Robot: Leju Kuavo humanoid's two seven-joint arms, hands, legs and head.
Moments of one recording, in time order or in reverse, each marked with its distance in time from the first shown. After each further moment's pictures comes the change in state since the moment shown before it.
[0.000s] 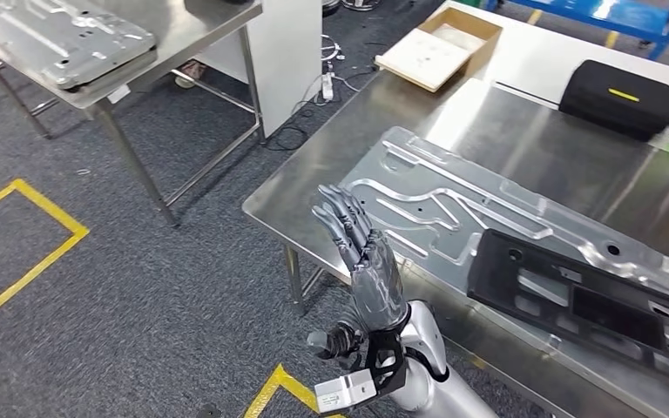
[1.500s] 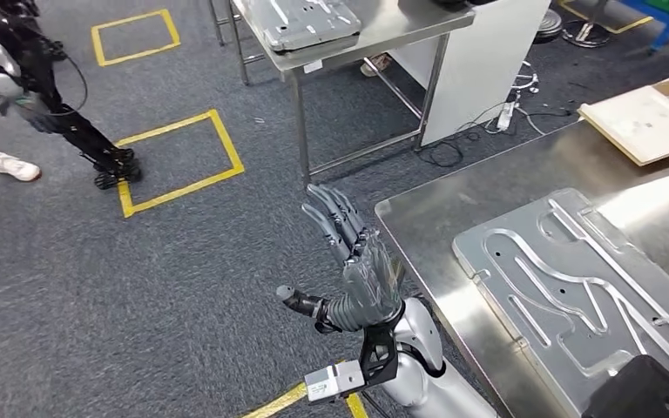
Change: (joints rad) left arm 0.019 -0.008 -0.009 0.000 -0.018 0.000 0.015; right arm -0.029 0.005 0.010 0.044 0.052 0.007 0.030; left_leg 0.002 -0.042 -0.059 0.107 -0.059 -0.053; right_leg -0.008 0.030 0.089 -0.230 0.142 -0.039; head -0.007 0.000
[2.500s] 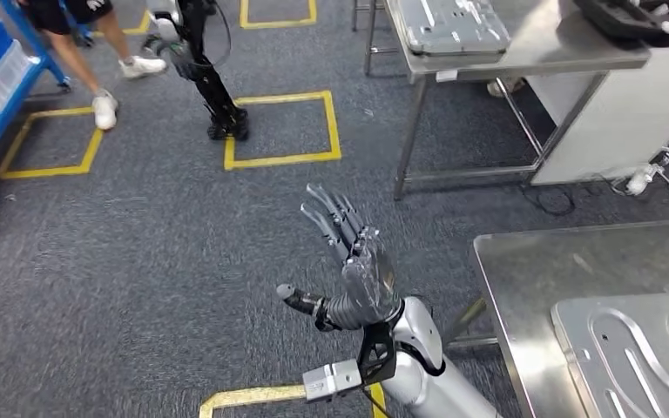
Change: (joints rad) left arm 0.003 0.000 -0.009 0.000 -0.007 0.000 0.001; right arm 0.000 -0.006 0.002 0.003 0.020 -0.012 0.008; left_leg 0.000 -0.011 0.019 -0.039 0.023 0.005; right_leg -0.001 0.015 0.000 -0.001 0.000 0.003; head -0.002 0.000
